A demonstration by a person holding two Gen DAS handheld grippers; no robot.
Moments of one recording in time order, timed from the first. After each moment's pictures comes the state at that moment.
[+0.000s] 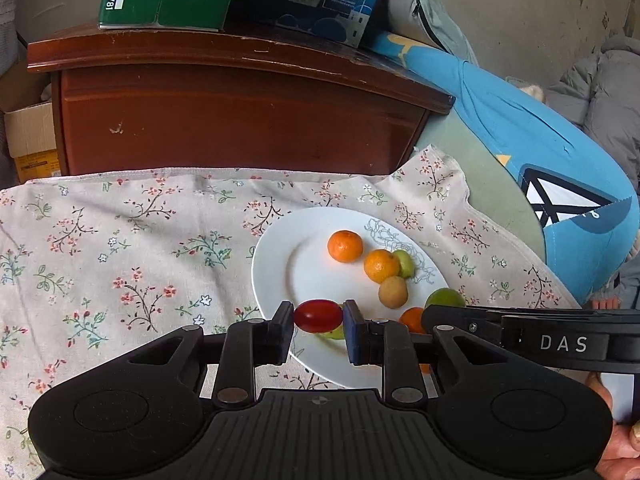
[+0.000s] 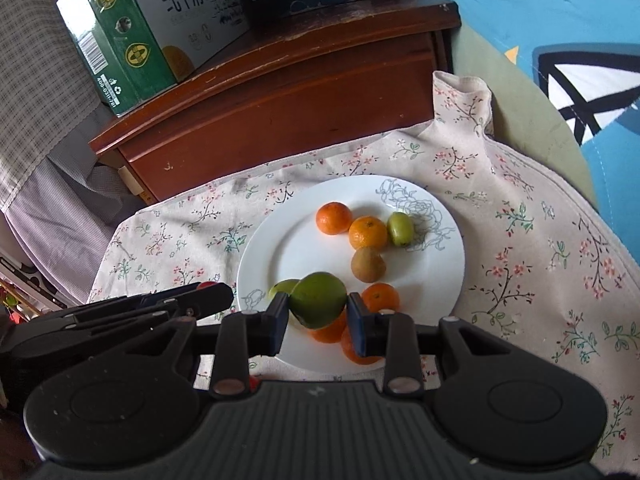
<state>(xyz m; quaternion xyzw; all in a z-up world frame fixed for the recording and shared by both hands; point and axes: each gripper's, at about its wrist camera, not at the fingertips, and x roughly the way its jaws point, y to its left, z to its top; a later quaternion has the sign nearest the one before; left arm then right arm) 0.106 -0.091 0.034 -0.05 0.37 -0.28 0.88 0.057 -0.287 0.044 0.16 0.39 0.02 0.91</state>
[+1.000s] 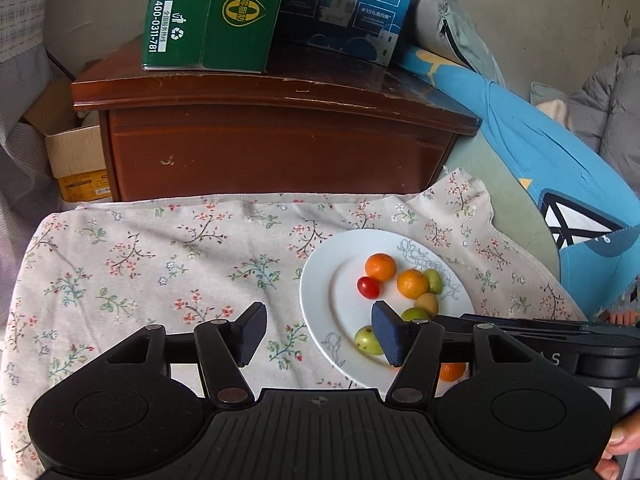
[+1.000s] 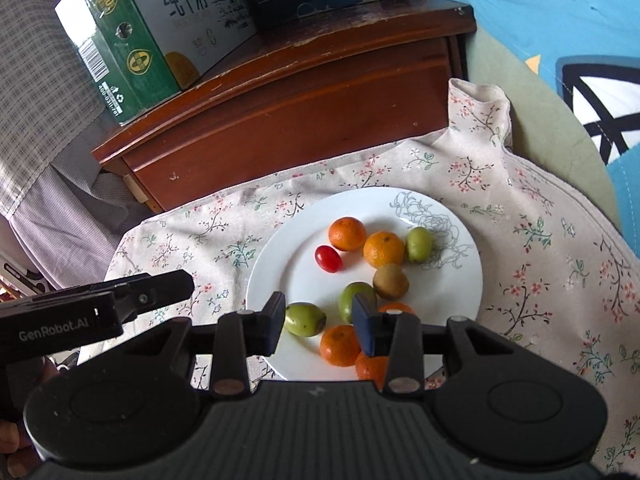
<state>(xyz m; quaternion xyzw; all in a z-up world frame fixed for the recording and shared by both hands) 0.103 -0.060 0.074 -0.02 0.38 -0.23 0.89 0.064 -0.279 0.048 0.17 0.38 0.05 0.91</state>
